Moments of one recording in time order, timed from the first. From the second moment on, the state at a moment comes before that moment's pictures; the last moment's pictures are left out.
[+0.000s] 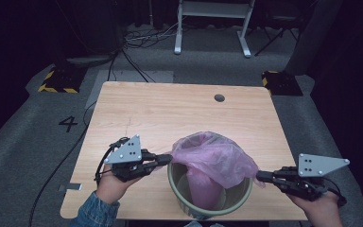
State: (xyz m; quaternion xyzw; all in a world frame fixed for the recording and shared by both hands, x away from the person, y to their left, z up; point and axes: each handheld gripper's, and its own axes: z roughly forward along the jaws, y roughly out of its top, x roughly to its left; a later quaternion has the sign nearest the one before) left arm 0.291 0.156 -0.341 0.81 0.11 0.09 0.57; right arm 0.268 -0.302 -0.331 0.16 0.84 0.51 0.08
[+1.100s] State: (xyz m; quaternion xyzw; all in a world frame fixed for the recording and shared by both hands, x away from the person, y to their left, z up) left arm 0.265 0.145 -0.416 0.87 0.04 0.00 0.49; right arm 0.235 -0.285 -0.415 0.13 0.91 0.40 0.00
